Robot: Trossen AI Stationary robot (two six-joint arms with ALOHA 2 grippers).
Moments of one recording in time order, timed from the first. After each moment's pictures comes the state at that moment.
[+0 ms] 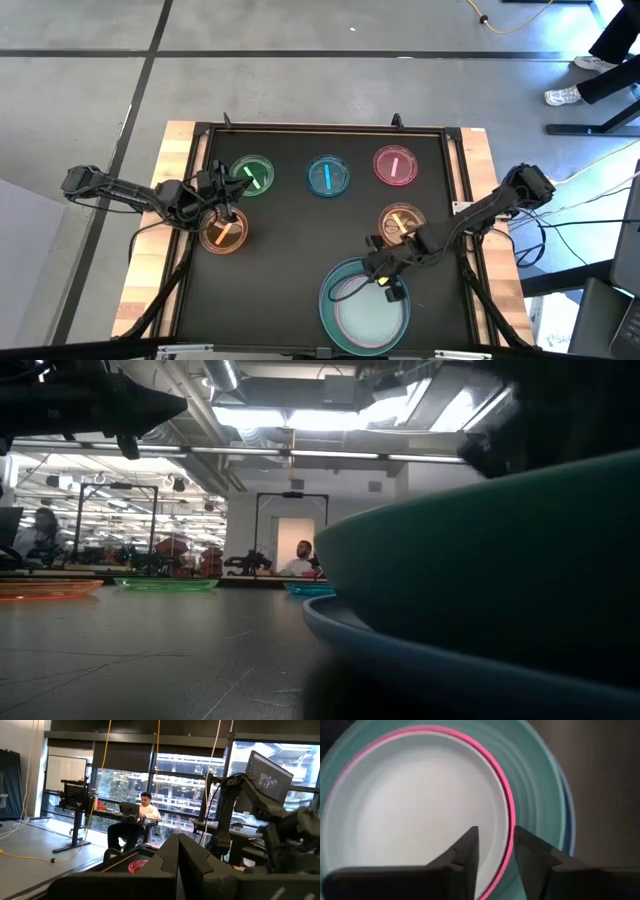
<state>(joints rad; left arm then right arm) -0.13 0.48 0.01 0.80 -0.51 -0.02 0.48 1.53 0.94 -0.37 -0.05 0.21</state>
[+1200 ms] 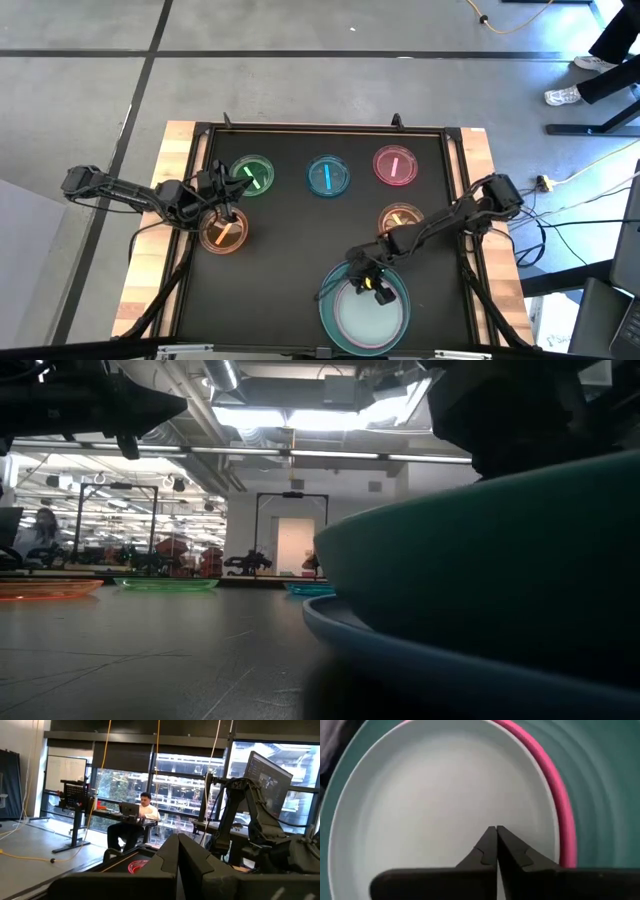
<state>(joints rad) -0.13 0.48 0.01 0.80 -0.51 -0.02 0.39 1.80 0.97 -0.16 -0.43 0.04</state>
